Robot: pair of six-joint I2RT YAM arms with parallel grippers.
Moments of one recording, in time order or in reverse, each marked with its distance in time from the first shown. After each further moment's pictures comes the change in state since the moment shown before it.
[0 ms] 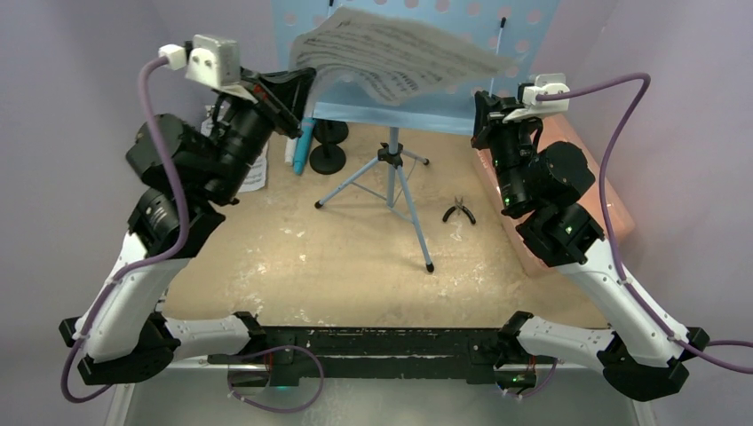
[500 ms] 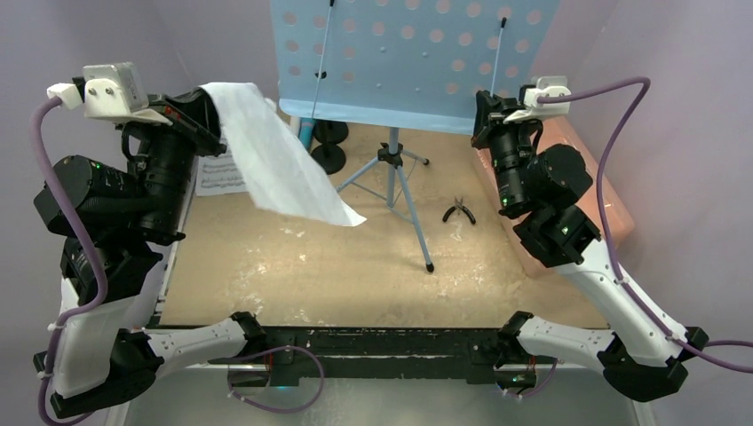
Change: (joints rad) left arm 0.000 -0.176 0.014 -0.167 -0.360 0.121; right arm -0.001 -0.004 -0.027 0.046 0.020 0.001
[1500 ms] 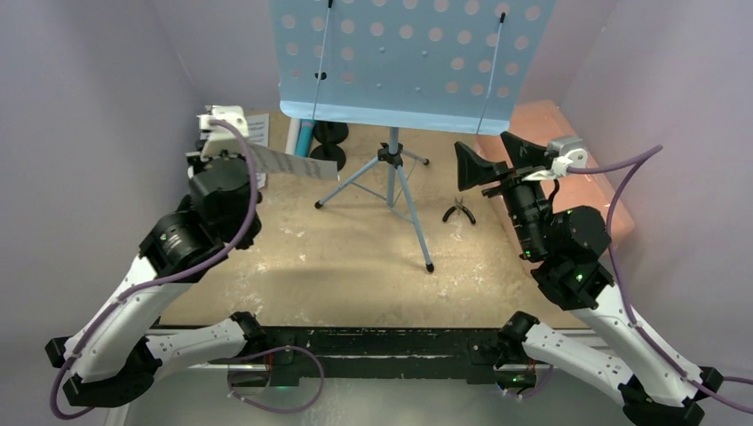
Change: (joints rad) left arm 0.000 -0.030 -0.328 -0.230 -0.655 0.127; right arm 0.000 -0.294 -0.356 0.111 -0.187 0.098
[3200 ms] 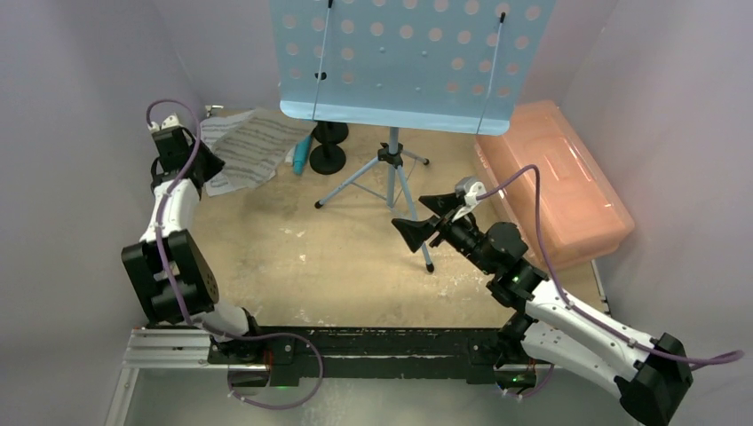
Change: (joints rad) left arm 1.180 0.523 -0.406 0.486 1.456 -0.546; right arm 0.000 0.040 -0.515 0.291 -0.471 0.247
